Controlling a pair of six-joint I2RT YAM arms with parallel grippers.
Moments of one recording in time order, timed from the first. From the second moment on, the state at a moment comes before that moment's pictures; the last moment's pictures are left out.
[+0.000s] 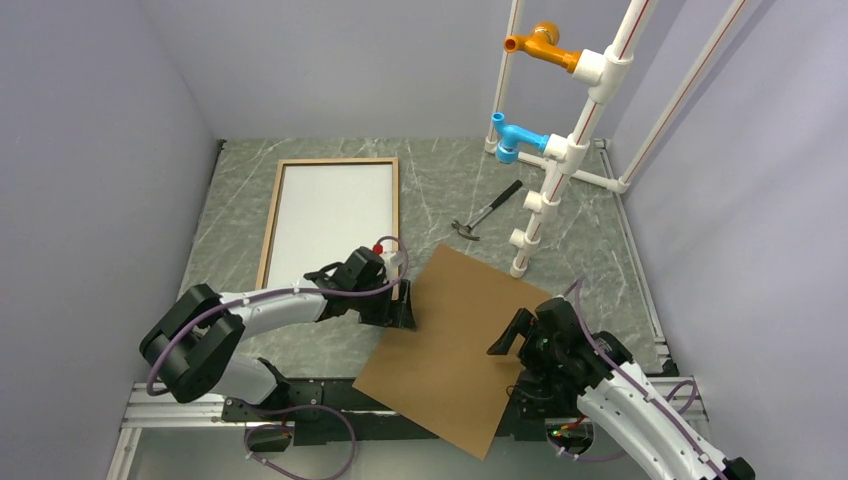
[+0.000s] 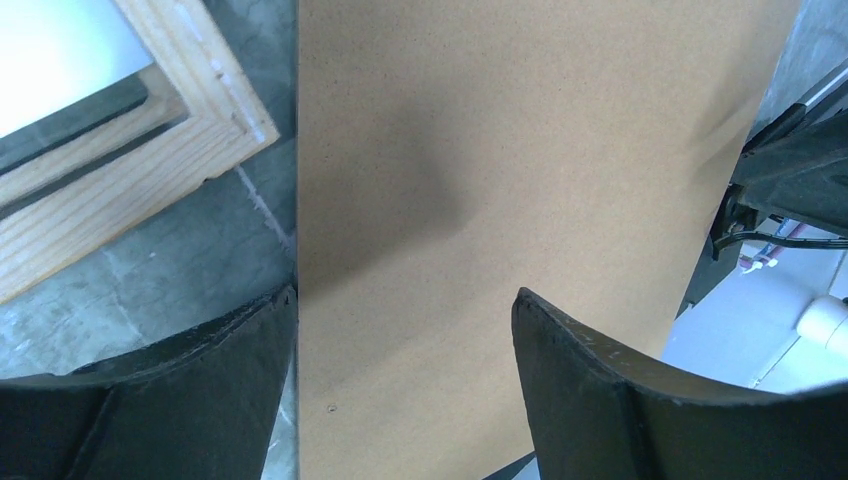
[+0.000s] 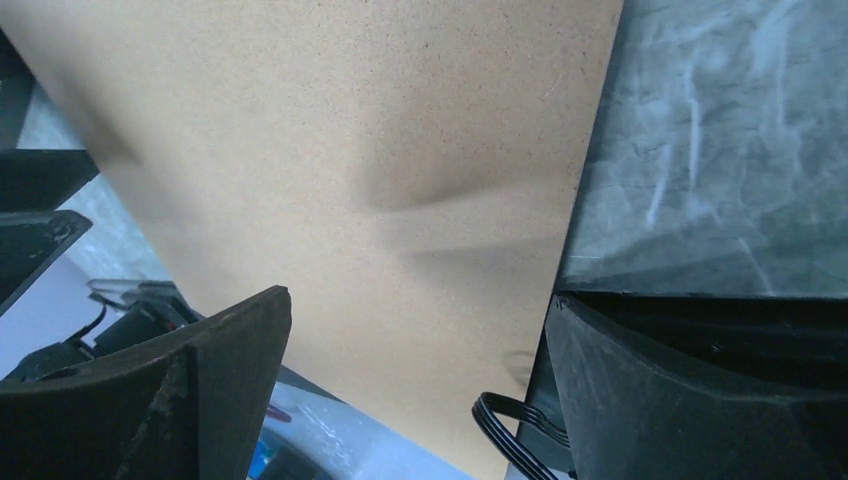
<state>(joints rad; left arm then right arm) -0.76 1.41 0.63 -0.15 0.34 -0.63 0.53 0.44 0.29 -0.93 -0.16 1.15</state>
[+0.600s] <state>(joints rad) -0.76 1.19 0.61 -0.30 0.30 -0.61 0.52 0.36 0.29 -0.86 -0.19 1.15</state>
